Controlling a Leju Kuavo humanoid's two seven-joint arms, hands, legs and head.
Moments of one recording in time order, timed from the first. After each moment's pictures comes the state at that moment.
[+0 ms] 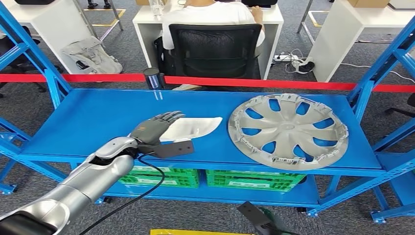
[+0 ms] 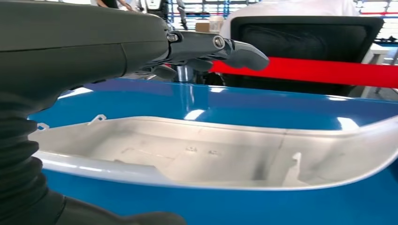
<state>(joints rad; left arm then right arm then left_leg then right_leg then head) -0.72 -0.05 -0.67 -0.48 -0.79 0.02 -0.16 -0.07 0.00 0.52 -0.31 0.13 -0.25 -0.19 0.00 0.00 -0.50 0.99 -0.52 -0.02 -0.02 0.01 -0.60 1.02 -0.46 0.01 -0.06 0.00</state>
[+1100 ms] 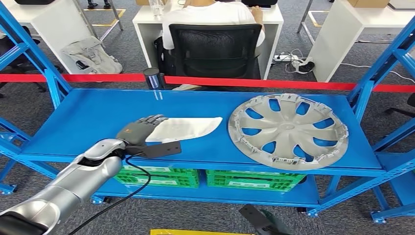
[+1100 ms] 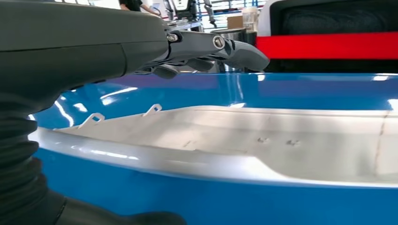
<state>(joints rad) -0.71 0.01 -0.65 -0.45 -0.85 0.00 -0.11 -0.05 0.00 0.50 -0.31 0.15 -0.25 -0.20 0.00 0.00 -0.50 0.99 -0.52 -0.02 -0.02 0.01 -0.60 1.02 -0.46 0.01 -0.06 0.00</state>
